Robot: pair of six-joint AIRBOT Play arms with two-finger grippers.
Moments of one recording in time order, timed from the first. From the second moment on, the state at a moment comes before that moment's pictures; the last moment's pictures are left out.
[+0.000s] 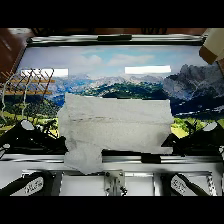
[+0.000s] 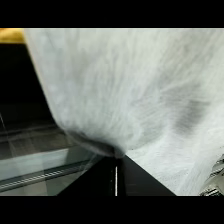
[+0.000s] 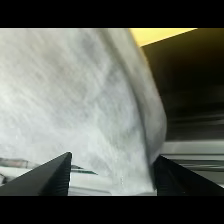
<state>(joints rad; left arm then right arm) 0.14 -1.18 0.47 1.09 -1.25 -1.37 -0.47 -1.19 0.53 -1.22 1.34 1.39</state>
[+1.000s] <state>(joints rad) 0.12 -1.33 1.18 1.09 -1.21 -1.26 -0.15 -1.33 1.04 -1.26 1.06 1.48</state>
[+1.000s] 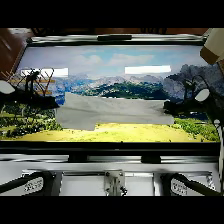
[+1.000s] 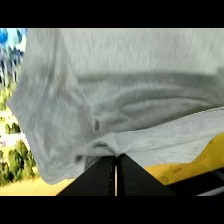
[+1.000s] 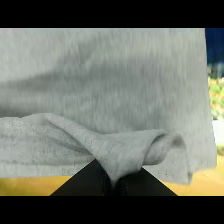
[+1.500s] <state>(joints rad) 0.11 -1.74 1.47 0.99 -1.26 -1.38 -0.14 -1.54 1.18 -1.27 1.03 1.52</state>
